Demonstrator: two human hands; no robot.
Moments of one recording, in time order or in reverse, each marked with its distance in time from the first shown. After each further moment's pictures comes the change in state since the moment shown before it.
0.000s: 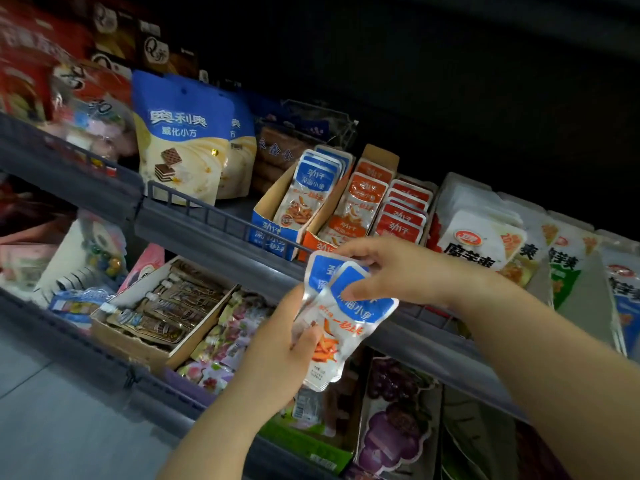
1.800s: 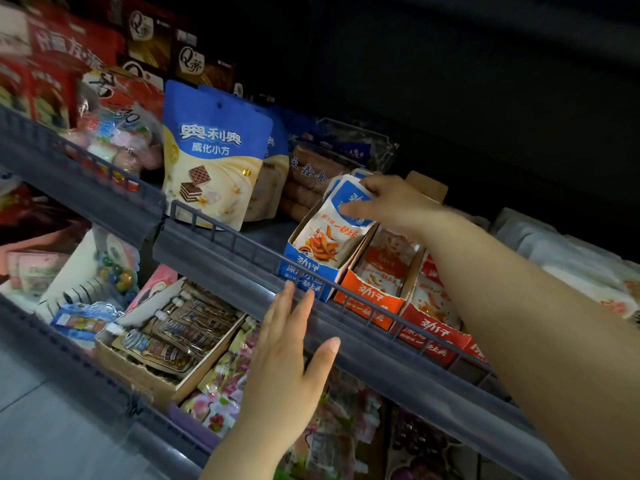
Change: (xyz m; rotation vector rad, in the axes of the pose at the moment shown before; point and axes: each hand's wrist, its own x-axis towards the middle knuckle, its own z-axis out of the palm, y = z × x) left_hand 0.045 -0.036 -0.022 0.424 0.187 0.054; right_hand 0.130 -0.016 -0.045 -0.084 0.384 -0.006
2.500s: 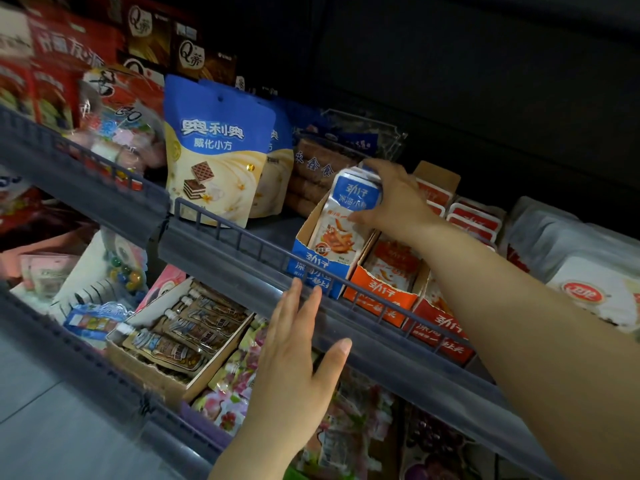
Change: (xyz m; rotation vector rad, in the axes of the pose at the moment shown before) left_hand 0.000 0.002 -0.003 -0.023 -0.030 -0.013; right_hand 0.017 0.026 0.022 -0.171 0.237 -0.093
